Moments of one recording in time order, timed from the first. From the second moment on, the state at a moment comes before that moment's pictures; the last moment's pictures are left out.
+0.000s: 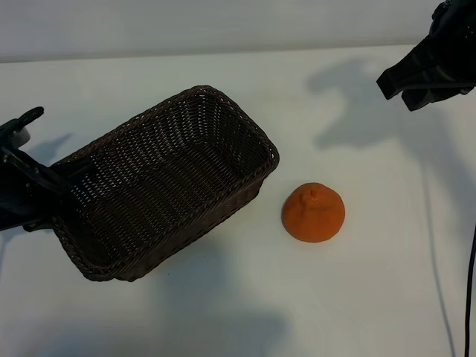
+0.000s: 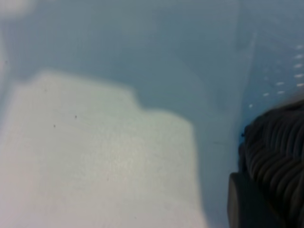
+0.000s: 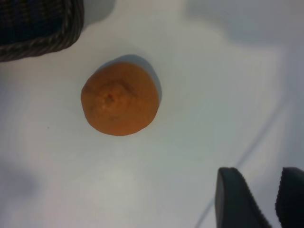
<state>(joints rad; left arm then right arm) -0.01 1.62 -0.76 -0.16 0.55 -0.45 0.24 1.51 -1.45 0.06 1.22 -0.06</state>
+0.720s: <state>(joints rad) 0.05 1.62 -1.06 -0.31 0.97 -0.16 0.24 1.51 -1.45 0.06 1.22 -0.06</state>
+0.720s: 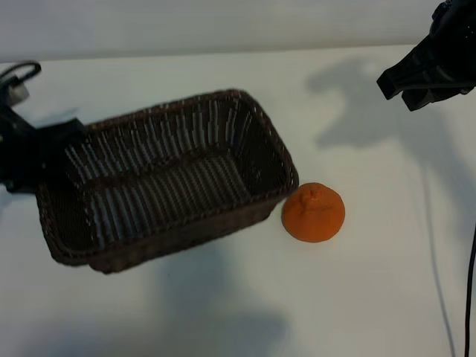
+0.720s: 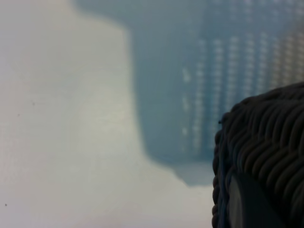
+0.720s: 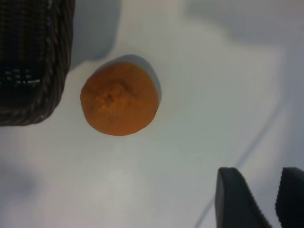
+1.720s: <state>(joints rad) 0.05 1.62 -1.22 -0.26 1.10 0.18 0.24 1.51 -1.45 0.06 1.22 -0.06</state>
